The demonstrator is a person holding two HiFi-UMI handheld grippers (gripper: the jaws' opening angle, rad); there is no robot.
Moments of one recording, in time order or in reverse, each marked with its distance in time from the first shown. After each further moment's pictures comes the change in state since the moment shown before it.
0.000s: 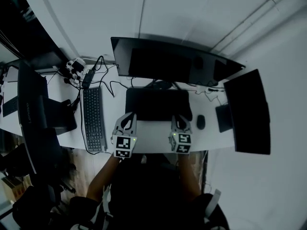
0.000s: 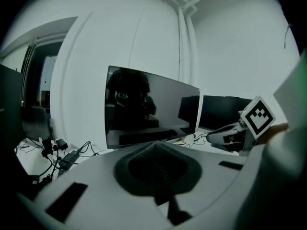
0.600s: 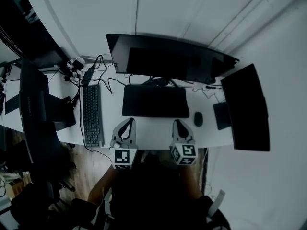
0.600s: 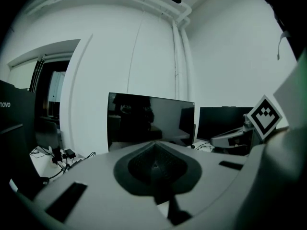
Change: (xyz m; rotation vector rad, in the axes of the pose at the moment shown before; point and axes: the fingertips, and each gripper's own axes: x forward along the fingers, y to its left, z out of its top) left arm -0.069 -0.051 0.050 -0.013 -0.147 0.077; right arm -0.090 -0.001 0.021 0.081 -0.131 0.073
